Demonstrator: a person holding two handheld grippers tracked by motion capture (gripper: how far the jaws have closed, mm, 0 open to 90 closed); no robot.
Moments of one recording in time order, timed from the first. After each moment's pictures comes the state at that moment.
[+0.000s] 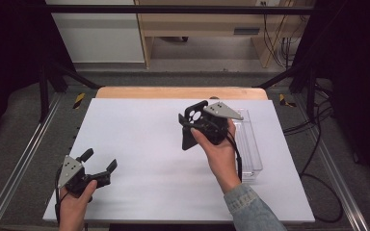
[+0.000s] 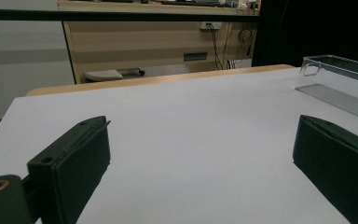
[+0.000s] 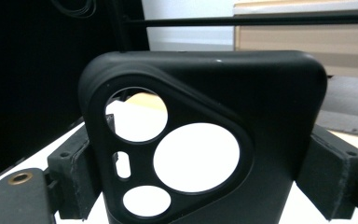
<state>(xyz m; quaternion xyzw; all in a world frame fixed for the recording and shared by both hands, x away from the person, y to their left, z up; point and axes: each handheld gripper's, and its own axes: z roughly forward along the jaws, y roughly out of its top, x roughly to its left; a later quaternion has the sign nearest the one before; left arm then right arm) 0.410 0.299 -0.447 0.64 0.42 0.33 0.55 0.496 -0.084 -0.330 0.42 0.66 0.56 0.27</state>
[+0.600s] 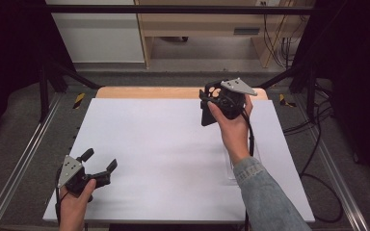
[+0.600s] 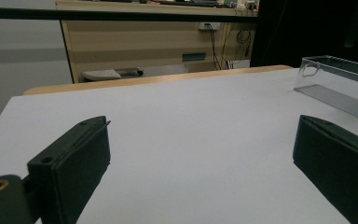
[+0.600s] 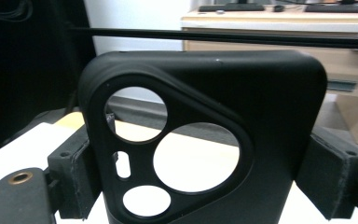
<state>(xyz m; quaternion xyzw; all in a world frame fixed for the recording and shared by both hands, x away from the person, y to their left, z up) 0.412 0.299 -0.449 0.64 0.41 0.33 0.55 0.555 -0.127 -0.311 0.46 0.63 0.52 0.34</state>
